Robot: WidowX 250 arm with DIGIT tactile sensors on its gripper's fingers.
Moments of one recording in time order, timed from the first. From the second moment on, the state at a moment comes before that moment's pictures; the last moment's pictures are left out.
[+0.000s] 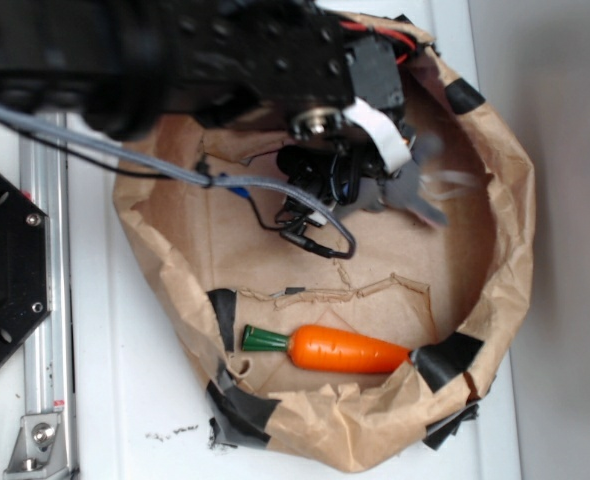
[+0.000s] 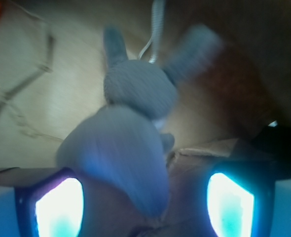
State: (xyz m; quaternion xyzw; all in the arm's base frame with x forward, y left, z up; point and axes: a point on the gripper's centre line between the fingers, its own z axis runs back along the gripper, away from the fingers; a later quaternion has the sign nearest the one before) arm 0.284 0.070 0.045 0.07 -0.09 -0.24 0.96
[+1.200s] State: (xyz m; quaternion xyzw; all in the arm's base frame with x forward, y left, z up) arm 0.277 0.035 0.079 -0.07 -0.07 -0.06 0.99
